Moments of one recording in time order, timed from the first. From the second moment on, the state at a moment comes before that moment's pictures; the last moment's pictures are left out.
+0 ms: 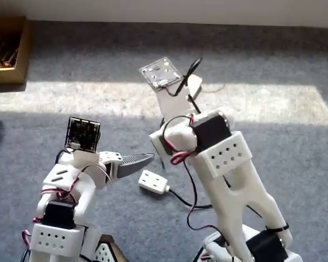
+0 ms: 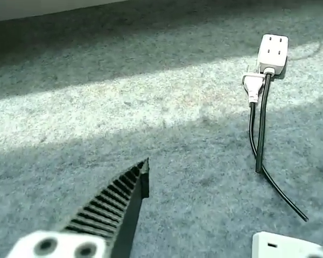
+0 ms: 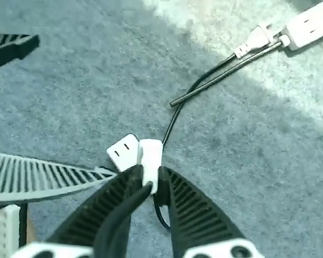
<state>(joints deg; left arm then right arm) 0.7 -85.3 75.9 50.5 1.8 -36.1 -20.9 3.6 90.3 1.4</state>
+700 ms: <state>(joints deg) -21.5 -85.3 83.3 40.2 6.9 -38.9 -11.0 8.4 91.0 -22.4</state>
